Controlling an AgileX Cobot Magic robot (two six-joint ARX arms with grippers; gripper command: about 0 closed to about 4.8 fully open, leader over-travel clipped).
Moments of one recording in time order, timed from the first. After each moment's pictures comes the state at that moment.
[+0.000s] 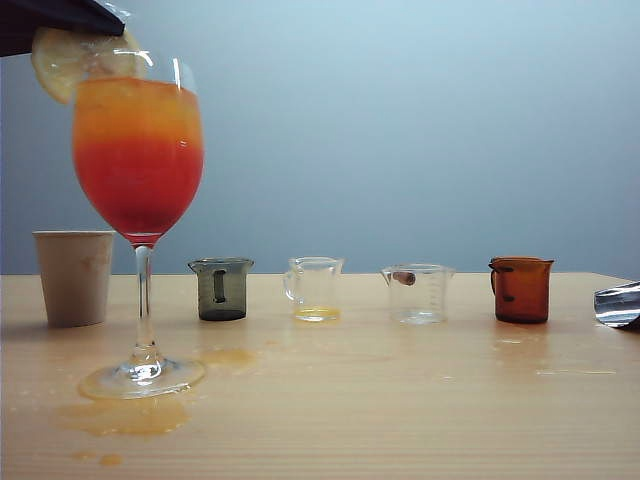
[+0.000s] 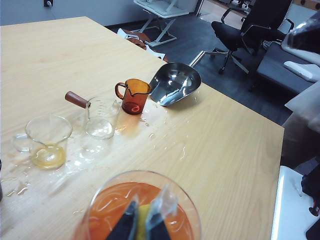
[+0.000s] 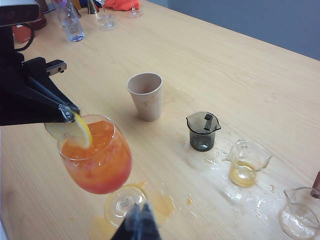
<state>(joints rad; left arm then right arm) -0.09 0.88 0.64 -0.13 1.03 0.10 0.86 0.95 1.00 -0.38 -0.02 0.08</state>
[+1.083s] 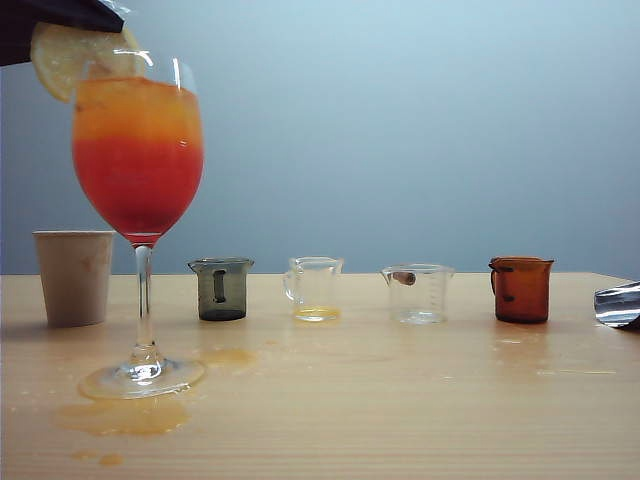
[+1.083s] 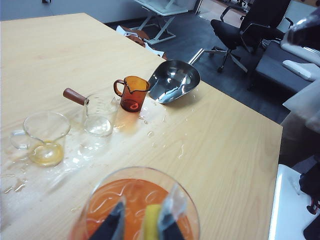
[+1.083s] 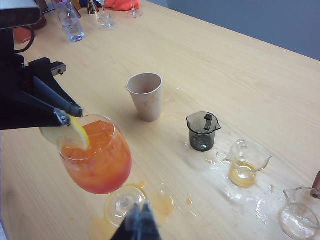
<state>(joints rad) -0.09 0.88 0.63 -0.14 1.03 0.10 0.86 0.95 1.00 -0.38 -0.02 0.08</state>
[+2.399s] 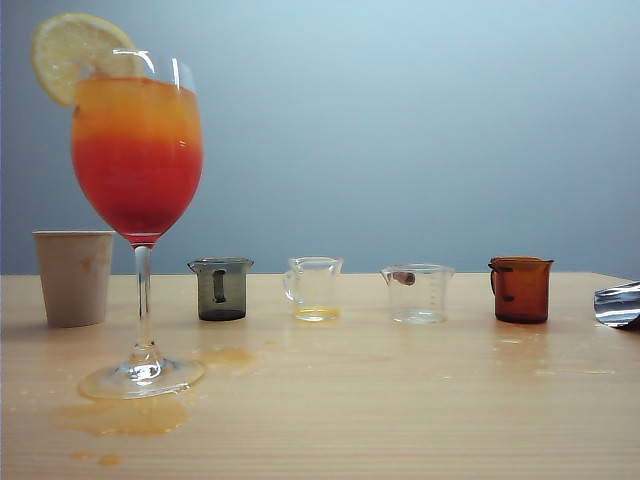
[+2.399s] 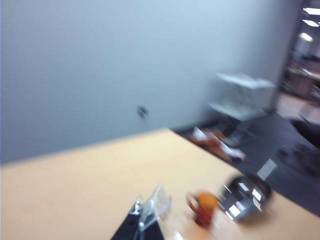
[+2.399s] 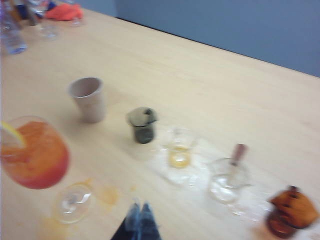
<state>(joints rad) -0.09 0.61 0.63 0.16 0.65 -0.19 0.72 0.77 0.99 -0.53 0.06 0.06</state>
